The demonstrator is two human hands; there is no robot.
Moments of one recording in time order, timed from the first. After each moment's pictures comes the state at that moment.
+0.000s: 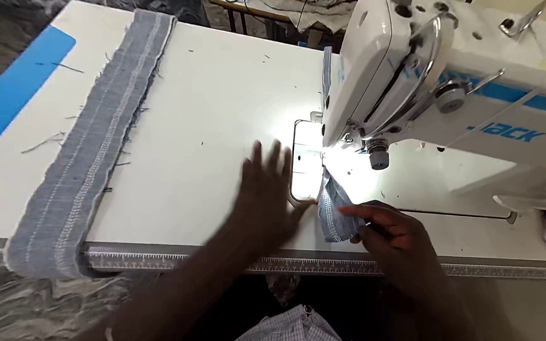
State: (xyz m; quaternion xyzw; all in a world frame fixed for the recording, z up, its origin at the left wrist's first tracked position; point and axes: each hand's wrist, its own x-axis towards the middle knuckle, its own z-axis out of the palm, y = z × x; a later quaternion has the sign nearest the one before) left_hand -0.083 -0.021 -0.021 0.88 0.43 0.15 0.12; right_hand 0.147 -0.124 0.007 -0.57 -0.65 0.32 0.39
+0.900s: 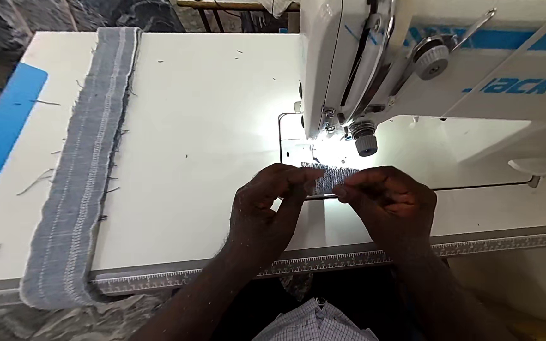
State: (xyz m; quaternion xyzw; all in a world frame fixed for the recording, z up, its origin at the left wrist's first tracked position) left_hand -0.068 -0.024 -0.006 0.75 0.29 0.44 0.40; right_hand 0.133 -0.088 -0.010 -0.47 -0.59 0.22 0.61
